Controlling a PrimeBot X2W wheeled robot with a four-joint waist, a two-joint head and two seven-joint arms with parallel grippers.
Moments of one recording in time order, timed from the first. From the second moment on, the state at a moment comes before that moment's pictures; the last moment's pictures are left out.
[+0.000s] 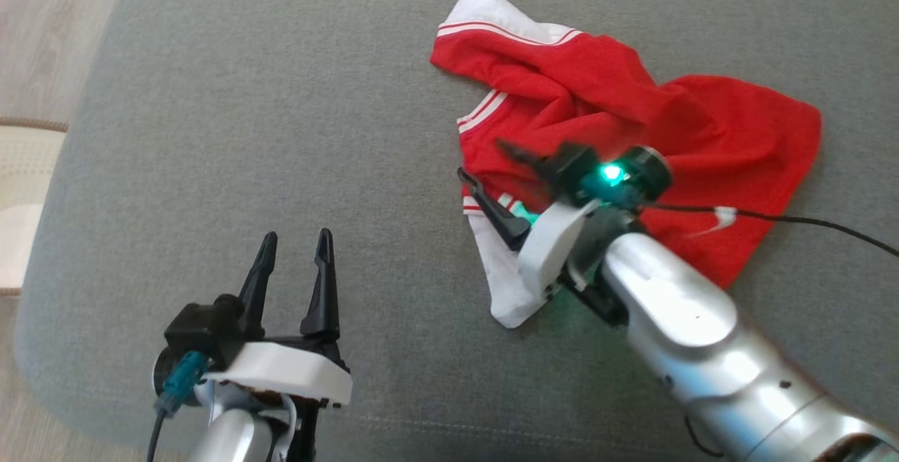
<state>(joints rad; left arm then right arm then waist) -0.05 0.15 -0.40 0.05 -0.43 0.21 -0.25 -0.67 -0.10 0.76 0.64 0.30 0.12 -0.01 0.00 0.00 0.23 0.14</state>
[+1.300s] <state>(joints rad) -0.05 0.15 -0.43 0.05 -0.43 0.21 -0.25 -0.73 -0.26 0.05 0.96 0.20 0.12 0.23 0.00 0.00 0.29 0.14</state>
